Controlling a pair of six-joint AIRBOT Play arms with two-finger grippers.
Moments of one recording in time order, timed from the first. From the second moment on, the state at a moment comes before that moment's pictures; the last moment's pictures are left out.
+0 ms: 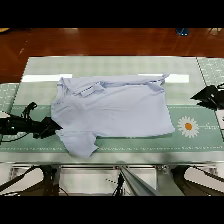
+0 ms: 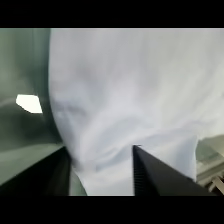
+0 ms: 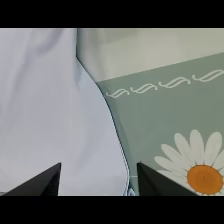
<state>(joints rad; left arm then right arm) 0.48 -1.21 0.53 0.95 -1.22 -1.16 -0.61 -1.30 1.13 -1.00 1.45 1.24</state>
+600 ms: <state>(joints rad) 0.40 -1.23 0.53 0.91 -1.19 -1.13 -0.66 -1.30 0.97 -1.11 1.48 1.24</state>
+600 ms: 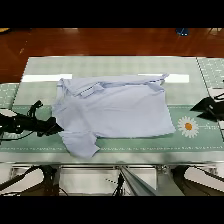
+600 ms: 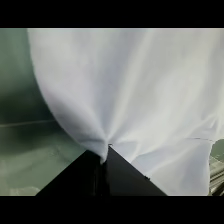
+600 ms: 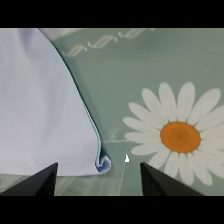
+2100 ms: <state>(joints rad) 0.42 -0.76 1.58 0.60 -1.24 -1.10 -0.43 -0.83 1.43 -0.62 1.19 1.22</state>
